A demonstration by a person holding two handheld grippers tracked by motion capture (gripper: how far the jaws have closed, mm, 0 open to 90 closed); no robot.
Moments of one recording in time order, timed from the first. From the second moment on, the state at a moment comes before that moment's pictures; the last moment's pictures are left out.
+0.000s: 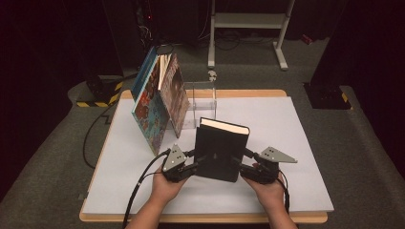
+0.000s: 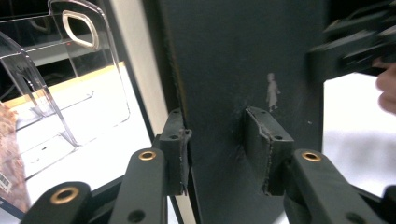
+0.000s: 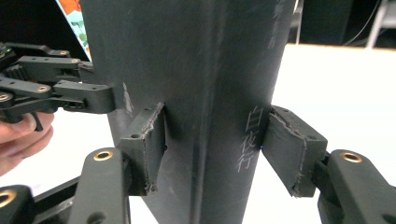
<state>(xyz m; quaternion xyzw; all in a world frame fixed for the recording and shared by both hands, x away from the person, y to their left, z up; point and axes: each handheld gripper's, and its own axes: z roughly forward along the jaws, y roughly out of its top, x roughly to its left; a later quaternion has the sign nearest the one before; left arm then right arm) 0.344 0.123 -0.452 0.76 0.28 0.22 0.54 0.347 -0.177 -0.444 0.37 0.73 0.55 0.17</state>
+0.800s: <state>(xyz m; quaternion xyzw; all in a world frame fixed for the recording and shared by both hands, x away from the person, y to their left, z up) 0.322 0.200 -0.475 0.73 0.35 0.23 0.54 0.332 -0.175 -0.451 0.34 0.73 0.57 0.16</state>
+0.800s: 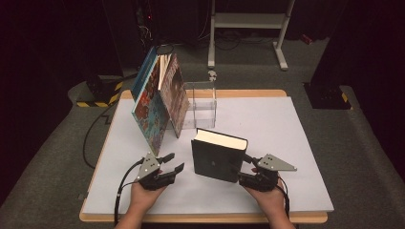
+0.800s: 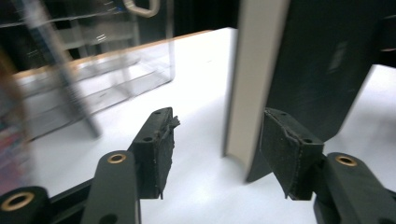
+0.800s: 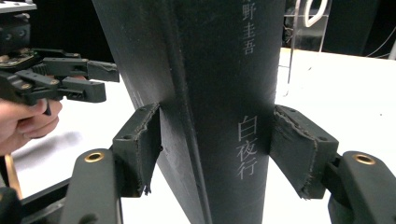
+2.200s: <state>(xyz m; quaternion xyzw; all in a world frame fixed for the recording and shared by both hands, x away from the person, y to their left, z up) 0.321 0.270 -0.493 0.68 0.48 0.25 0.50 0.350 -0.158 -0.419 0.22 0.77 0.58 0.14</state>
